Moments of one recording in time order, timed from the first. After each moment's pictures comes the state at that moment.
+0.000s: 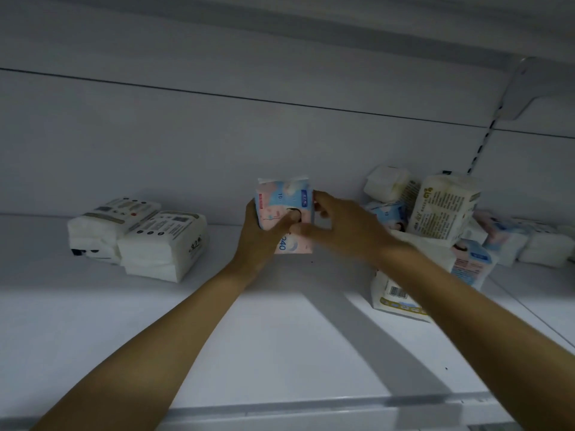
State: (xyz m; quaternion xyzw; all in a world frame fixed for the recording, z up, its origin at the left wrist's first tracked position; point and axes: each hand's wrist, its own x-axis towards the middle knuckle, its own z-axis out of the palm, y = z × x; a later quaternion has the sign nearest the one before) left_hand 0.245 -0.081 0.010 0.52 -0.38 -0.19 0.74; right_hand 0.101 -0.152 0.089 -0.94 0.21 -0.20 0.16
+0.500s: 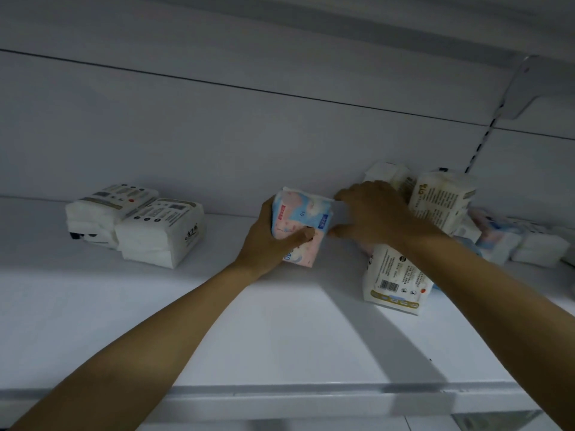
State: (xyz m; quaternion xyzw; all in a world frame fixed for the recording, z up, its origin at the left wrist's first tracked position) left_hand 0.222 -0.071 0.004 0.60 -0.43 -0.18 0.64; right_hand 0.080 -0.191 0.106 -0.95 0.27 -0.06 -0.17
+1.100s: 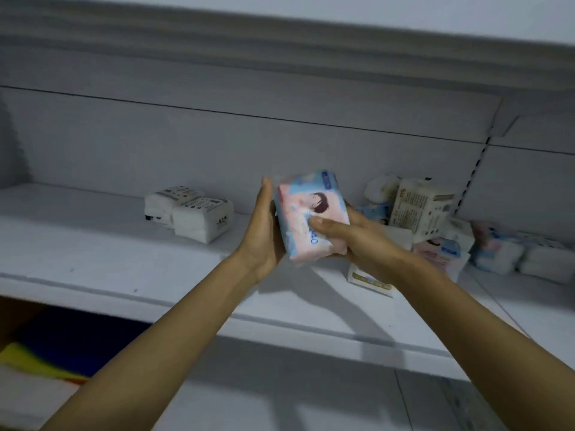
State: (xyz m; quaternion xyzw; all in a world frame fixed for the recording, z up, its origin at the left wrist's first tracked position) left_hand 0.108 0.005 0.080 0.38 -0.30 -0.36 0.80; right_hand -0.004 -0.105 0.099 -0.75 0.05 -0.15 0.65
